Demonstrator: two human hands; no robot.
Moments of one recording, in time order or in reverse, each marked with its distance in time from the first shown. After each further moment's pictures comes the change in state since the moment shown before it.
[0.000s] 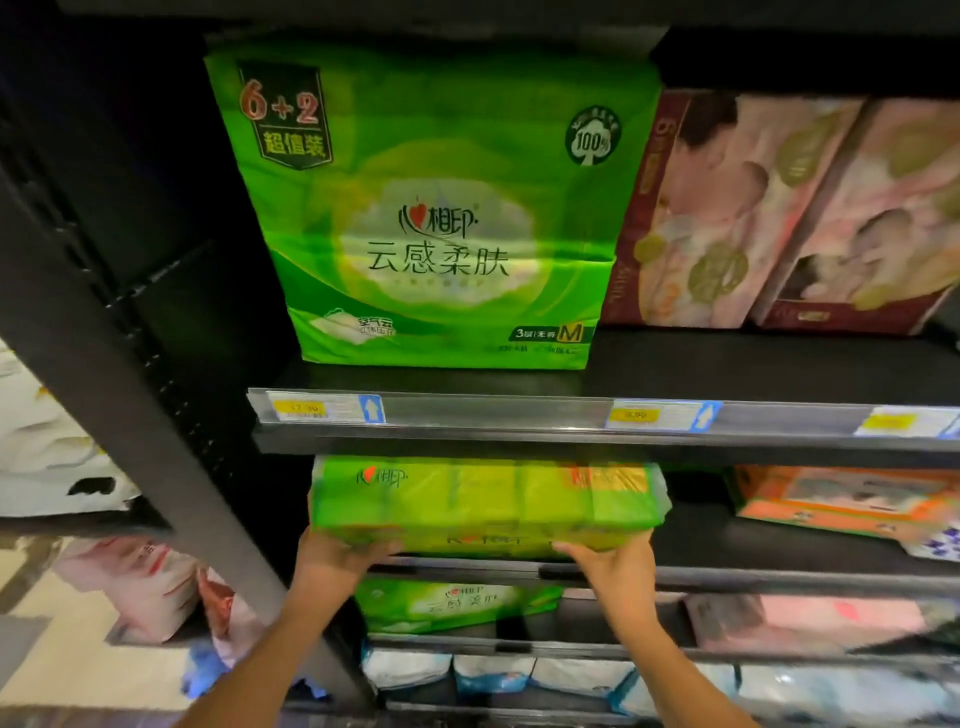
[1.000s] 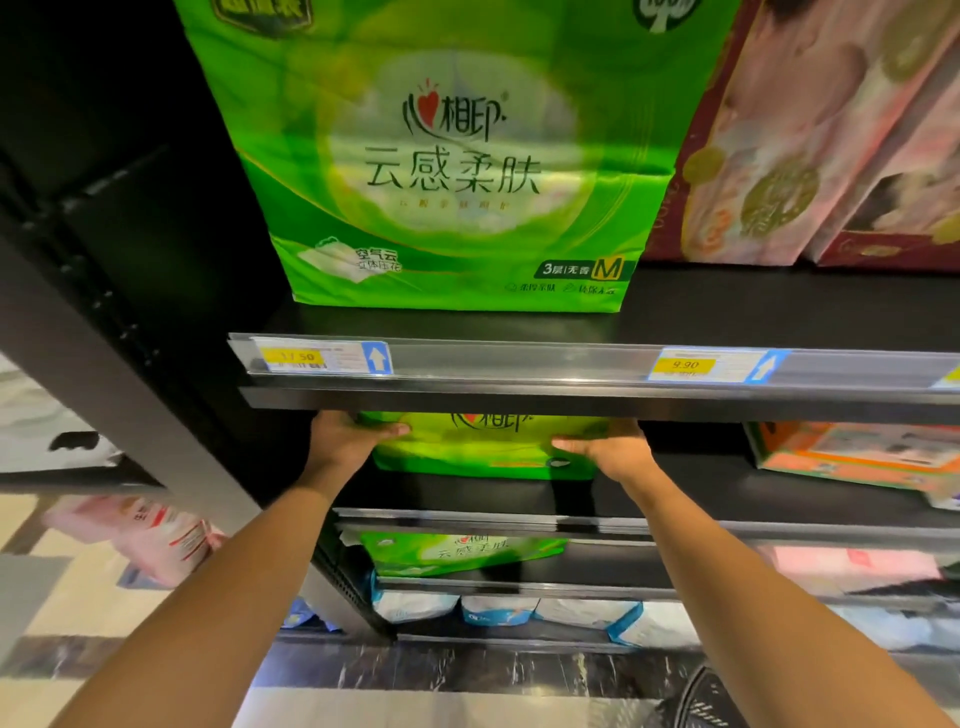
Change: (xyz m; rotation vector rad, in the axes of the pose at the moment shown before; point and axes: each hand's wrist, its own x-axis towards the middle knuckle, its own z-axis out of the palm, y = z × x) left_hand 0.071 0.041 0.019 0.284 0.139 0.072; right_hand 0.081 -0.040 0.025 -0.194 -0.257 0.155
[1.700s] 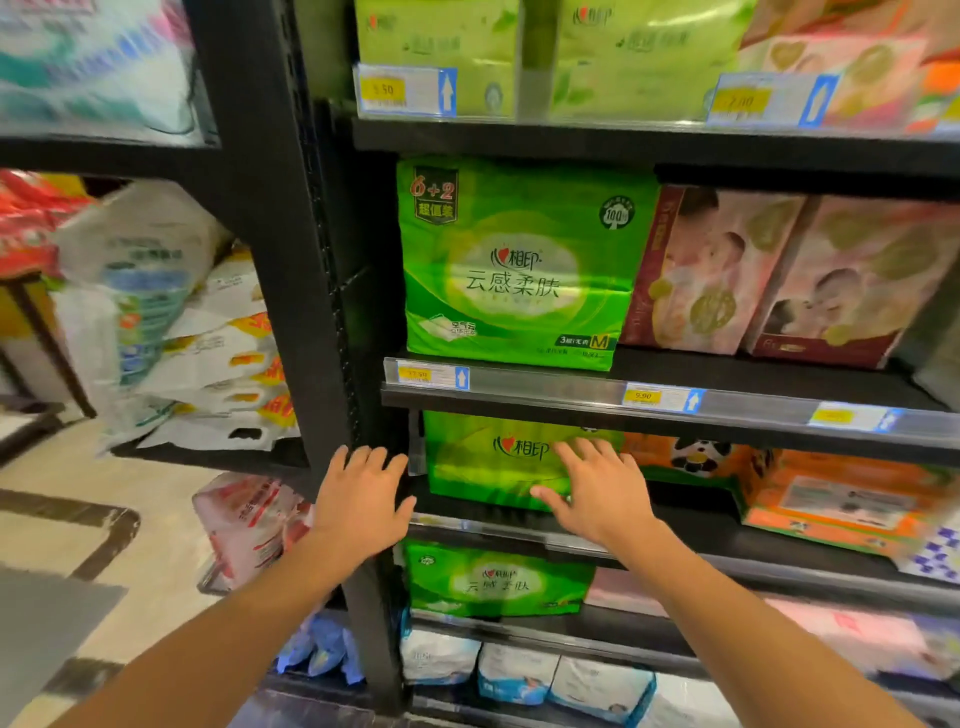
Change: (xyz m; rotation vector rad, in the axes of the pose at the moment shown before) left_hand -0.176 0.035 -0.117 1.233 0.116 0.648; right_hand -0.190 -0.063 -0.006 -1.131 0.210 -0.720
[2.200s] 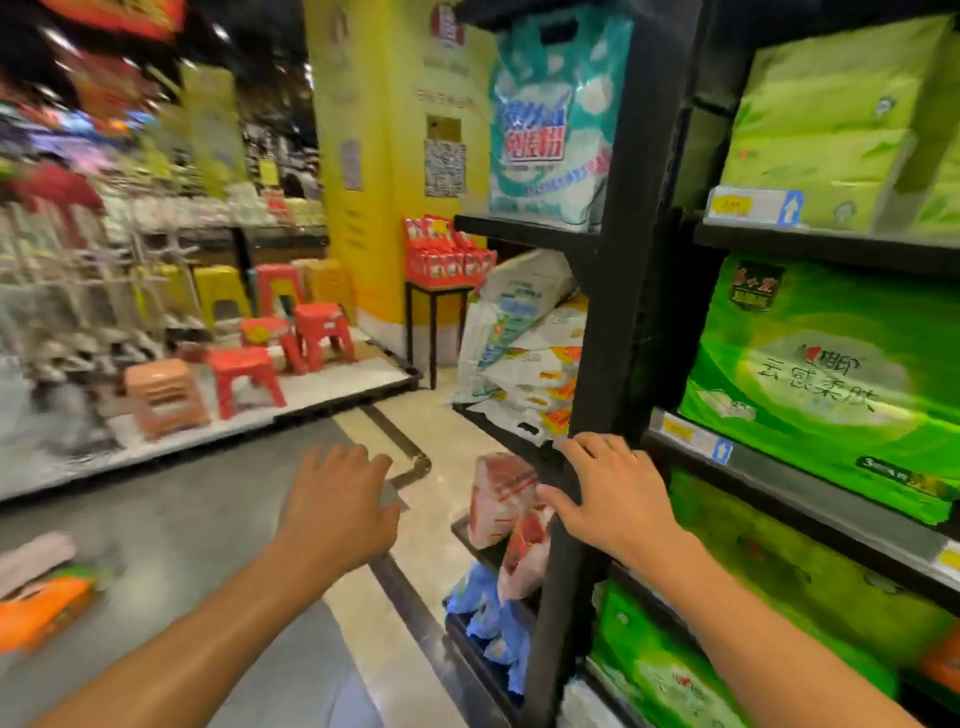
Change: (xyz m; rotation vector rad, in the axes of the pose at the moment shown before) left_hand -0.257 -0.036 -0.196 0.194 -0.059 -0.758; right_hand -0.032 -0.184 -0.118 0.221 0.227 -0.742
